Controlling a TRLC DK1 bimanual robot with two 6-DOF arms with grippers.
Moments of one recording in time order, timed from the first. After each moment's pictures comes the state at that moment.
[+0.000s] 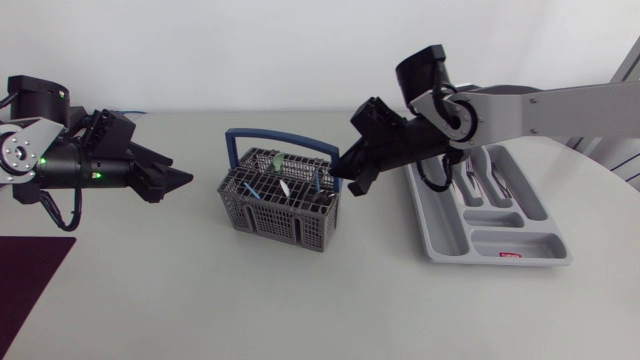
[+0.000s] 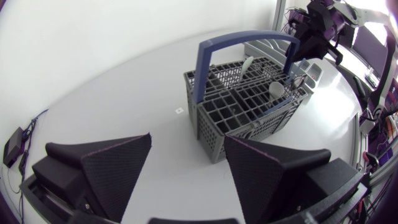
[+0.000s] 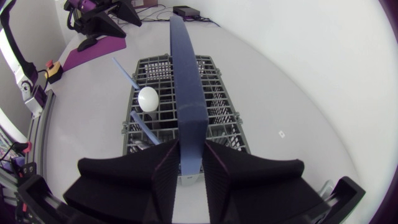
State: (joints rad) left arm 0.13 1.46 0.91 -0.28 0.61 0.58; right arm 0.40 1.76 1.22 -0.27 -0.49 -0.53
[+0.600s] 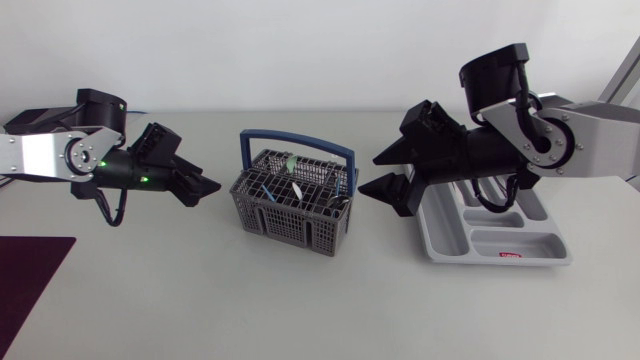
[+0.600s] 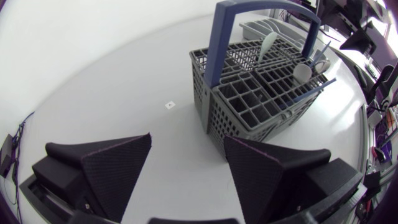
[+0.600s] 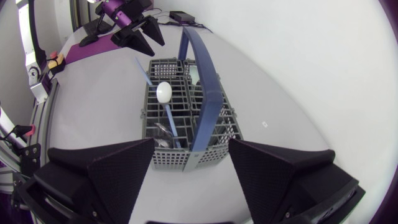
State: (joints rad) left arm 0.01 1.67 0.97 -0.16 0.52 0.57; right arm 0.32 1.46 0.98 -0.27 -0.49 -0.59
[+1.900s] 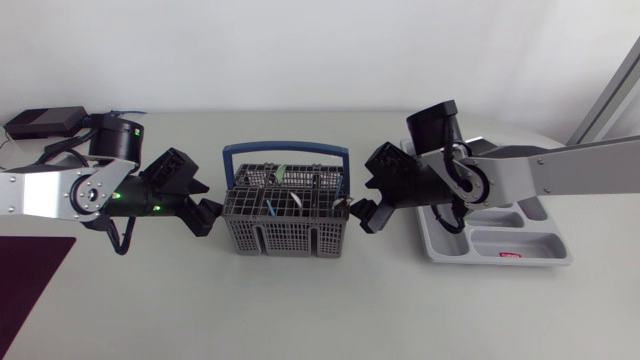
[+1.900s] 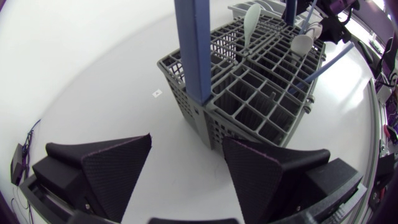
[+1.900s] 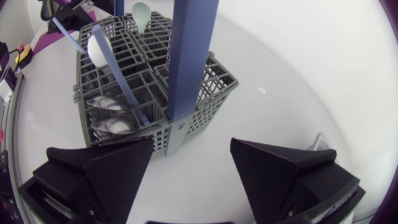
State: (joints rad) left arm -0.11 1.55 0.77 -0.05 0.37 0.58; right arm 0.42 1.69 0.92 -0.02 -0.25 -0.47
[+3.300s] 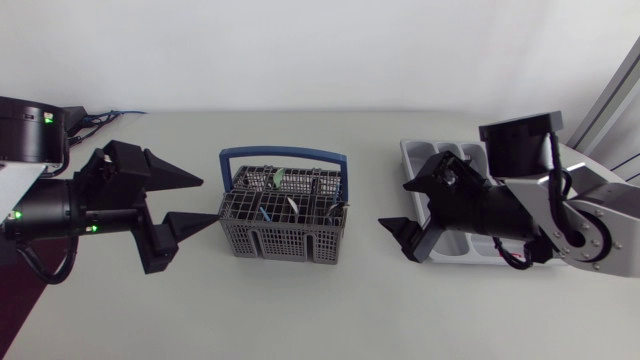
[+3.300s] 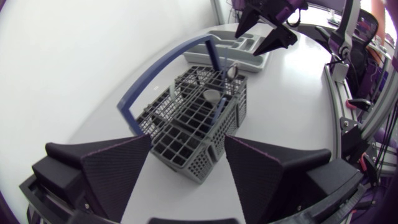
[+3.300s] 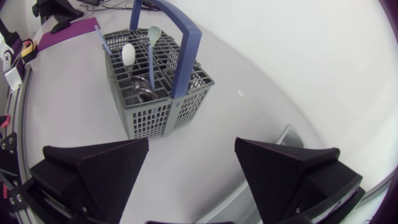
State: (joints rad) left arm -0.16 1.06 0.70 -0.36 0.57 0.75; right arm 0.38 1.24 0.65 -0.08 -0.20 -0.50
